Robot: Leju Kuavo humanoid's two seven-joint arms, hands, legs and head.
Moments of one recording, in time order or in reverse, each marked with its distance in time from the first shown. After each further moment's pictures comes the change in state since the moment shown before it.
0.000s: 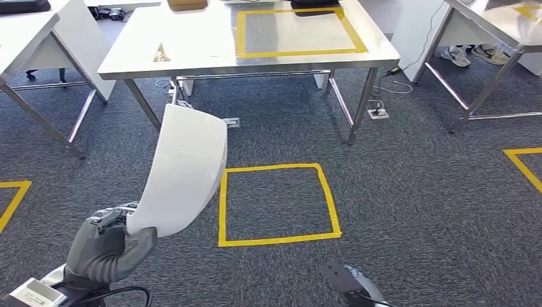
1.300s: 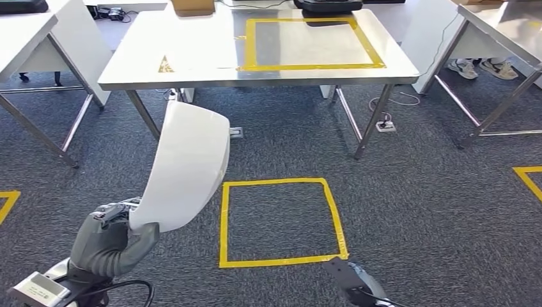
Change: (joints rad) left arm -0.038 -0.014 0.001 0.034 0.003 -0.018 -0.022; right arm -0.015 -0.011 0.001 0.000 -0.021 -0.020 0.013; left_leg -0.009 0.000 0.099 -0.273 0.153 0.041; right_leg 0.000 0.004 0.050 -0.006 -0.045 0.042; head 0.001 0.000
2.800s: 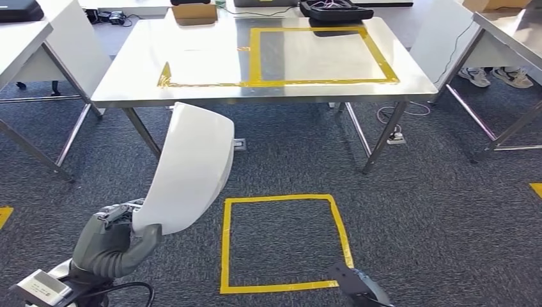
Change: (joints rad) left arm 0.010 0.000 0.000 -0.004 0.015 -0.015 0.025; right arm 0.029 -0.010 0.000 0.001 -0.027 0.008 -0.017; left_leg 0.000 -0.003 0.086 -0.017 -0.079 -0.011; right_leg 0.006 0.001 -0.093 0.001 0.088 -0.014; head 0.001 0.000
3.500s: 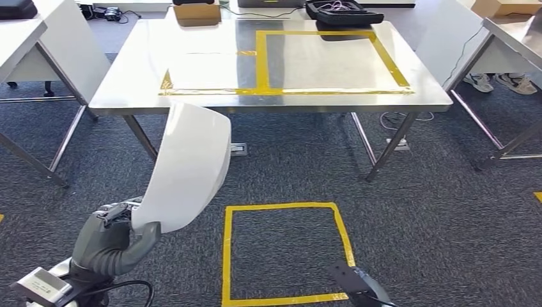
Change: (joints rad) left arm -0.004 0.001 0.001 0.008 0.003 0.013 -0.002; right arm -0.010 -0.003 0.002 0.003 0.006 0.006 0.006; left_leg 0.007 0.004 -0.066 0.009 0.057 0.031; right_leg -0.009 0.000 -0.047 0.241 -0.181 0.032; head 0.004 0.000
